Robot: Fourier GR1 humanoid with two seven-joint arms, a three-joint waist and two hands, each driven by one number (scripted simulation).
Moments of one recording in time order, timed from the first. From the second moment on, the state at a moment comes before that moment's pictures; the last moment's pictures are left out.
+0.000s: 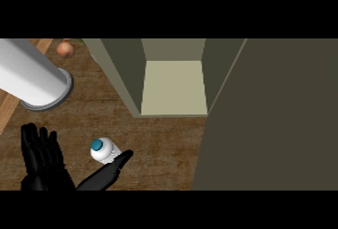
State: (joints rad) left arm 0.15 0.18 -0.51 -2.10 -0.45 1.10 0.51; right arm 0.08 -0.15 0.45 -2.50 0.02 -0.18 0.48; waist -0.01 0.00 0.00
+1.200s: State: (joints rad) left arm 0.24 0.01 -0.21 -1.49 0.34 0.76 -0.47; right arm 0.02 -0.20 0.48 -2.51 0.04 -0.26 0.53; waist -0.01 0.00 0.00
